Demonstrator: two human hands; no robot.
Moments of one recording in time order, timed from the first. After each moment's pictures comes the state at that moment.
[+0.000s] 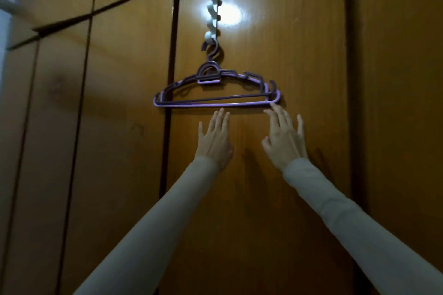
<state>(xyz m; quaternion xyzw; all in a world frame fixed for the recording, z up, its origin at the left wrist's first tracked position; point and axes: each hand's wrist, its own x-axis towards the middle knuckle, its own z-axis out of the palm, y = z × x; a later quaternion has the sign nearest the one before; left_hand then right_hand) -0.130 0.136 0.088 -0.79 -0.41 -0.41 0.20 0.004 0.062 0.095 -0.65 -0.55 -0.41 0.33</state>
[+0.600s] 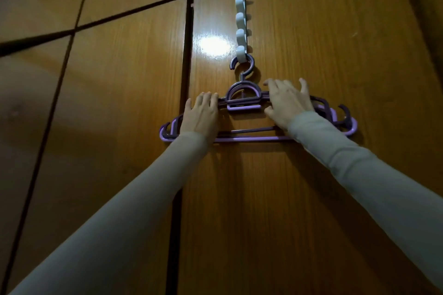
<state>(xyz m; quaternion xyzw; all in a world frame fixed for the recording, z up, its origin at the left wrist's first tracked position) -0.206 0.298 0.219 -0.73 -0.34 -0.48 0.34 -0.060 0.194 0.243 -0.66 -0.46 -0.54 0.27</state>
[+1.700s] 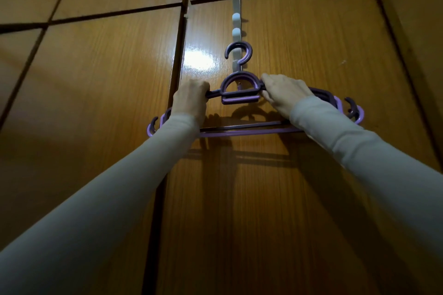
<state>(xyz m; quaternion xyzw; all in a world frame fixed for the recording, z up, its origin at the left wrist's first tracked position) -0.210 0.305 0.275 -0.69 -0.20 -0.66 0.23 -0.062 0.182 0.297 -0.62 -0.47 -0.60 0.20</state>
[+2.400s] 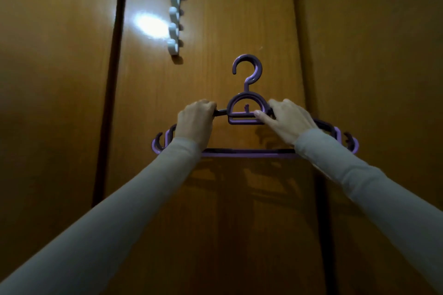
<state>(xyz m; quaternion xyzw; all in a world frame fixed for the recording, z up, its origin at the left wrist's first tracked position) -0.132 0.176 0.172 -0.76 -0.16 -0.60 0.20 -0.001 0.034 0.176 -0.70 -0.46 -0.47 0.26</state>
